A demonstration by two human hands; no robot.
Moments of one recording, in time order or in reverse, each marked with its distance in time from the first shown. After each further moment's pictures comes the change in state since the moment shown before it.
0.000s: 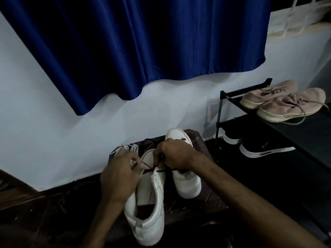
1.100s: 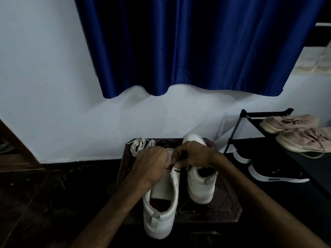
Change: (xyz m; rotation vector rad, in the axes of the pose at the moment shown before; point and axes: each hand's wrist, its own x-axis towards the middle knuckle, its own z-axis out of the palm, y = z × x) left_hand 0.012 0.014 -0.011 0.233 -0.244 0.210; right_hand 0.014 0.007 -0.006 0.288 -0.205 0.000
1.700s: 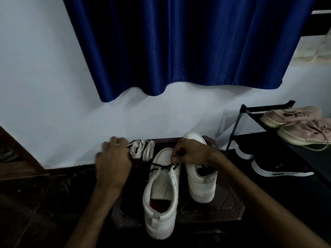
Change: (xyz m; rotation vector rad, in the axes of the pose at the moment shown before) left_hand -0.017 -0.064 0.004 0.024 0.328 -0.344; right_hand 0.005 0.001 0.001 -0.065 0.087 -0.013
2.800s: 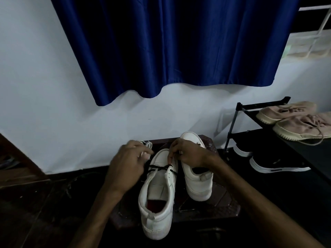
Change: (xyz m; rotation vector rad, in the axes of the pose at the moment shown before) left_hand -0.007 0.022 -0.007 -0.395 -0.228 0.180; right_hand -0.004 0.005 0.009 -0.010 0.097 -0.126
